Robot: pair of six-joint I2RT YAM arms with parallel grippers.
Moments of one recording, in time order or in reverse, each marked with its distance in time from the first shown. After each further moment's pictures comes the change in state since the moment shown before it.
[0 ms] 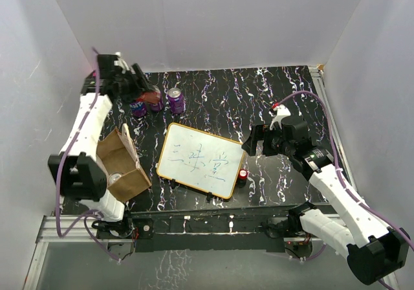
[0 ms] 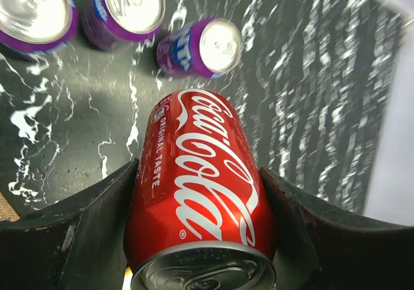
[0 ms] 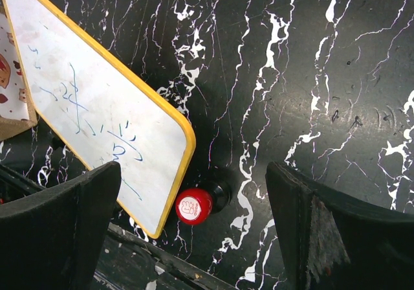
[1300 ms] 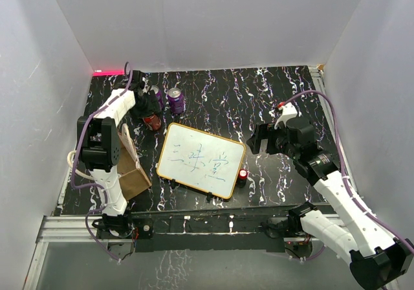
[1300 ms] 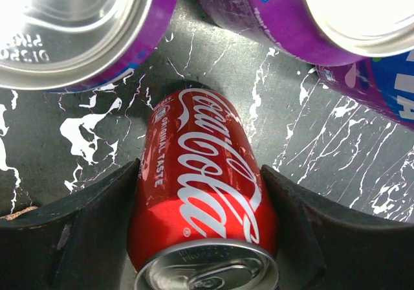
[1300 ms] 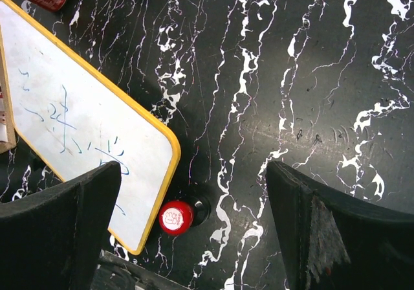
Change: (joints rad) left arm -0.097 0.421 -0.014 -0.021 -0.284 0.103; right arm 0.016 -0.074 0.013 0.003 0.115 -0.053
